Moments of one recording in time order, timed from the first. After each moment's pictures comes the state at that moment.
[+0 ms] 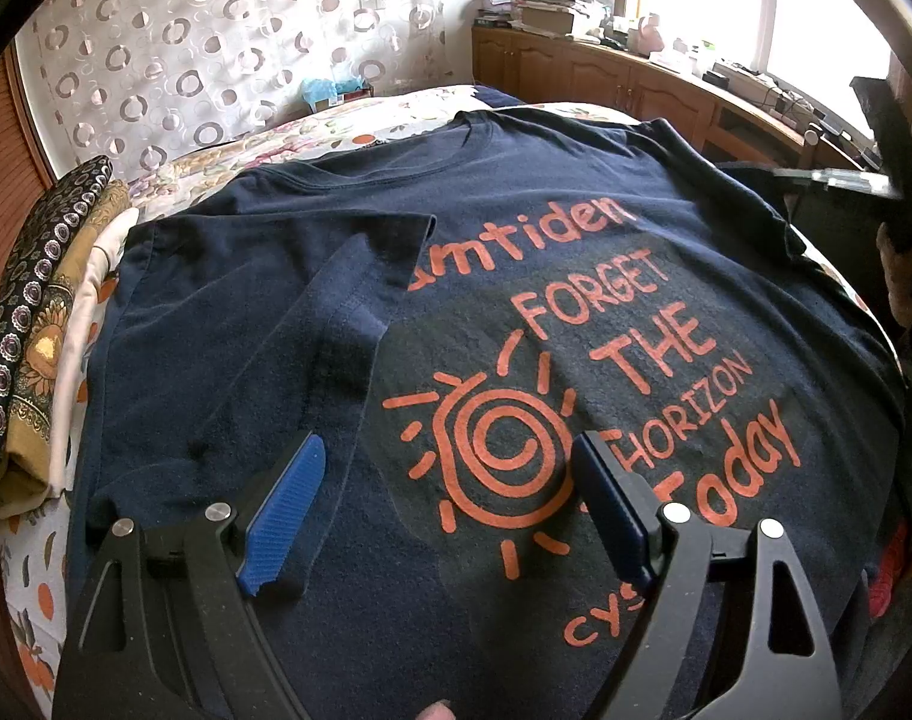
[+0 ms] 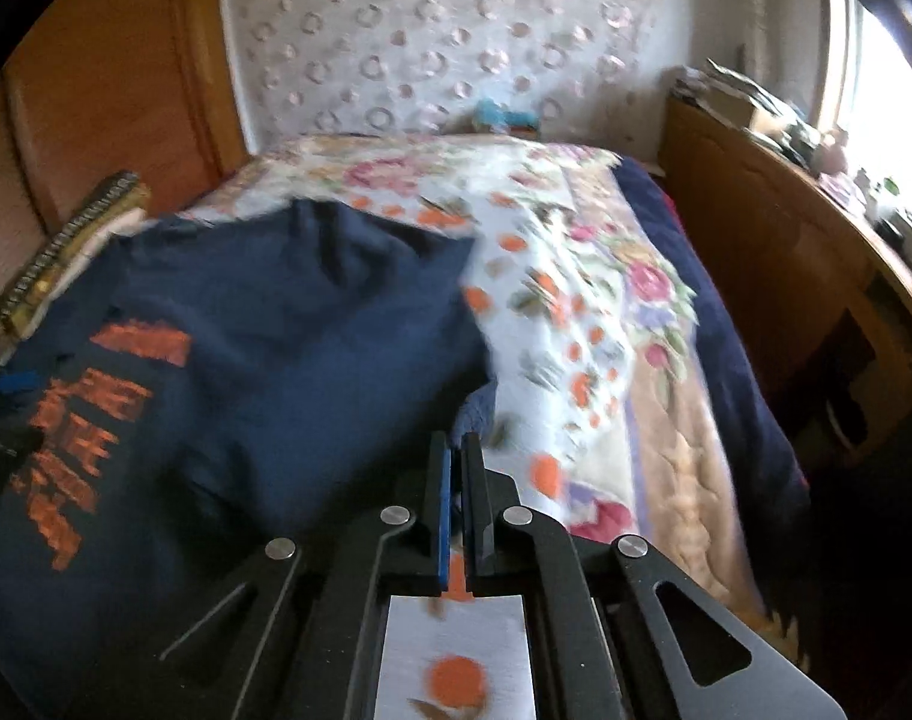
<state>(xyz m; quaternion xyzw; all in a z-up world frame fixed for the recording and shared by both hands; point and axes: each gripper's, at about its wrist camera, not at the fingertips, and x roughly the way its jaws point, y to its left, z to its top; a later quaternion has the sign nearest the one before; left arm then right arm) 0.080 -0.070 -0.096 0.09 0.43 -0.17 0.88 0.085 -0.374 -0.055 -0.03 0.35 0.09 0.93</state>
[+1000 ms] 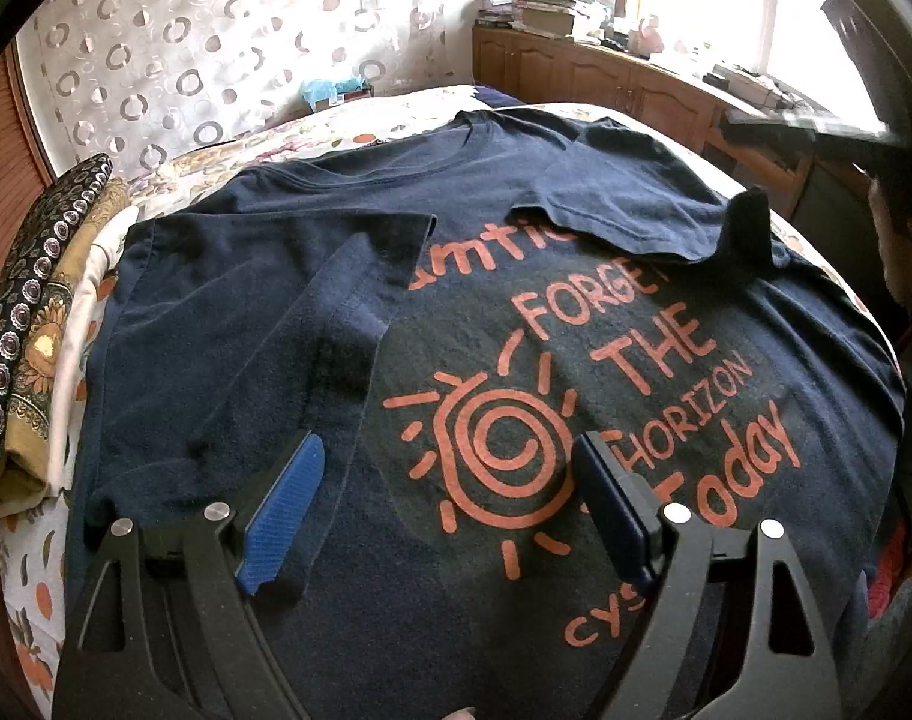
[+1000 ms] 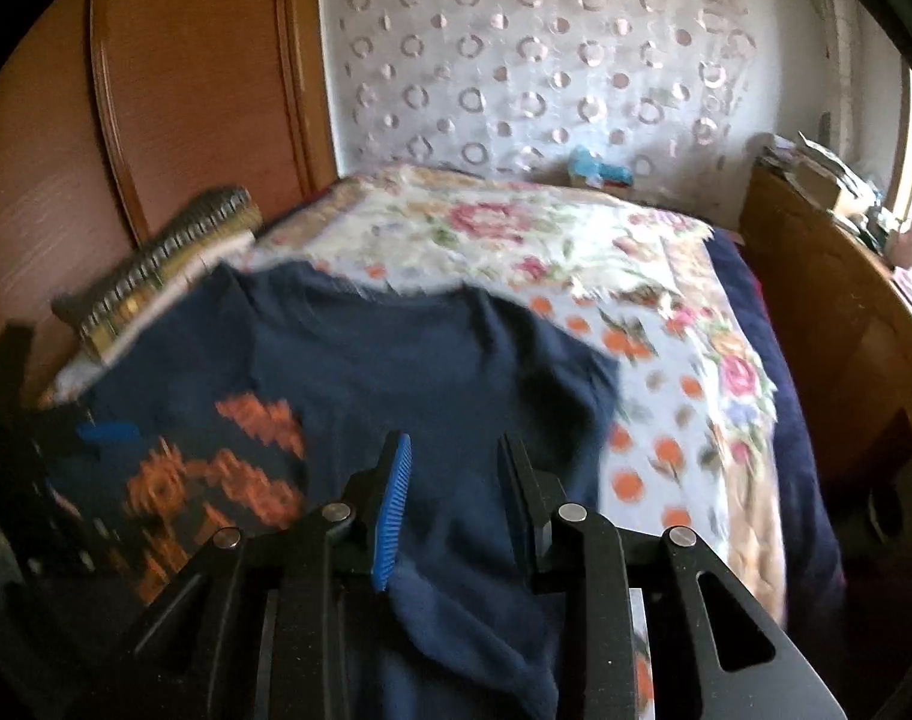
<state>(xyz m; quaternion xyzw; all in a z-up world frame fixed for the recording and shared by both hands) 0.080 -0.069 -0.096 0.09 0.43 -0.17 0.88 0.107 -0.298 -0.052 -0.07 0.32 0.17 0.93</state>
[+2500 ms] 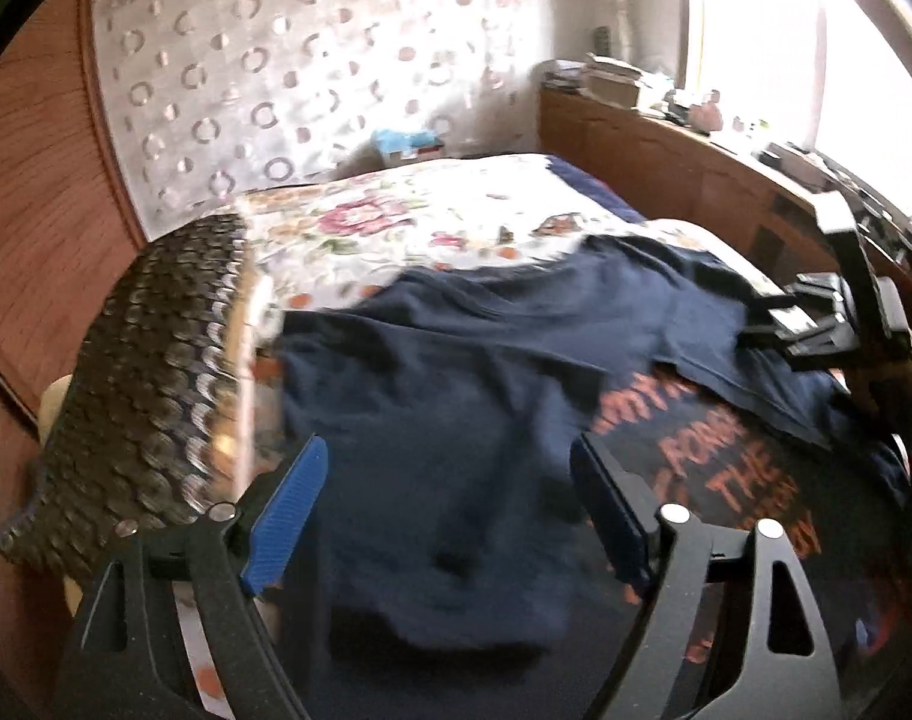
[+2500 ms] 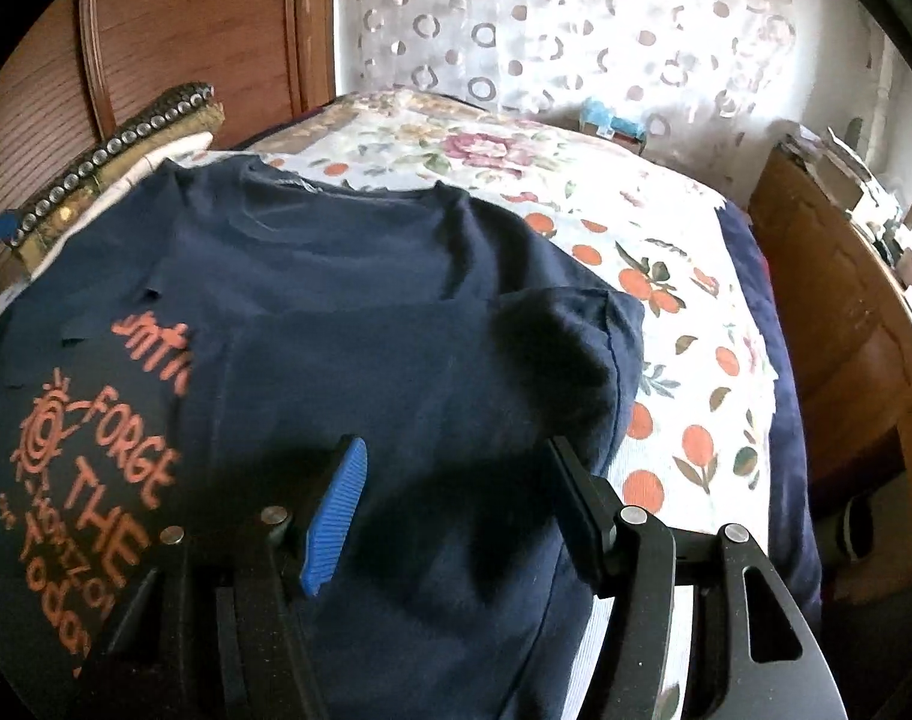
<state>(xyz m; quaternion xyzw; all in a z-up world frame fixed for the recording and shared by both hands) 0.121 0.017 -0.026 0.06 0.38 -0.11 0.92 0.189 -0.272 -0.108 -0.13 0.38 0.16 0.90</state>
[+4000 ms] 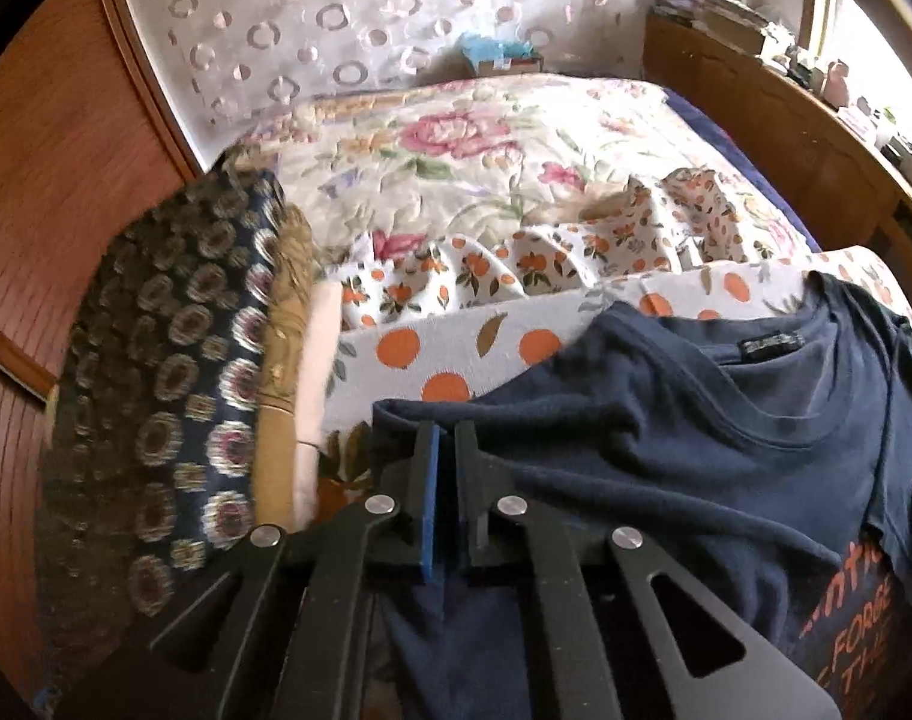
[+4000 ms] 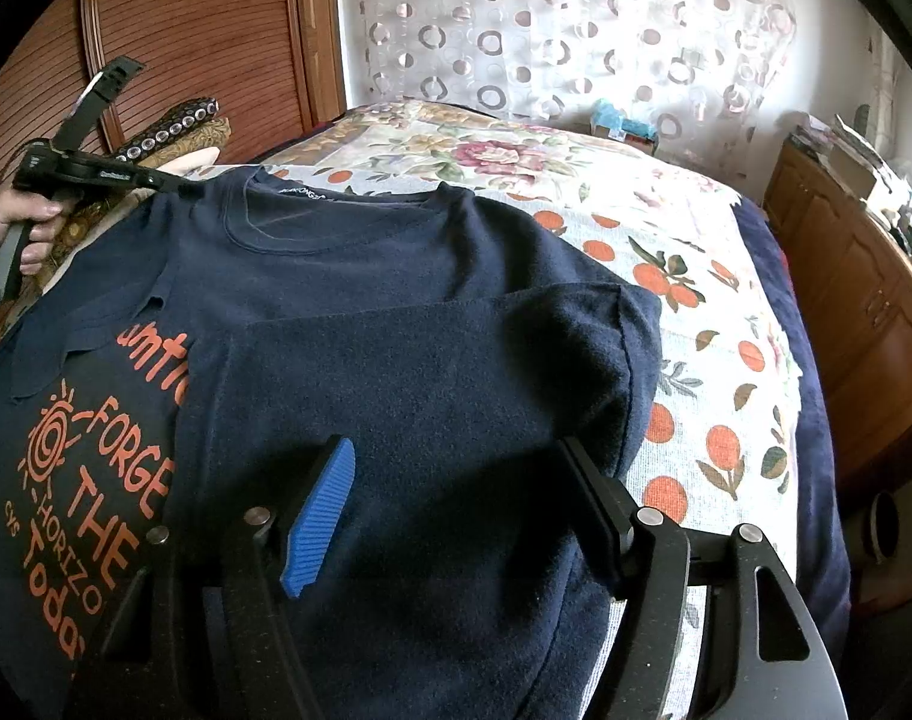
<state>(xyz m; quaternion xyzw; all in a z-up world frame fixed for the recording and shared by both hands) 0.288 0.042 -0.070 0.06 0.47 -0.01 0.88 0.192 -0.281 -0.116 -0.10 0.37 0.19 0.91</state>
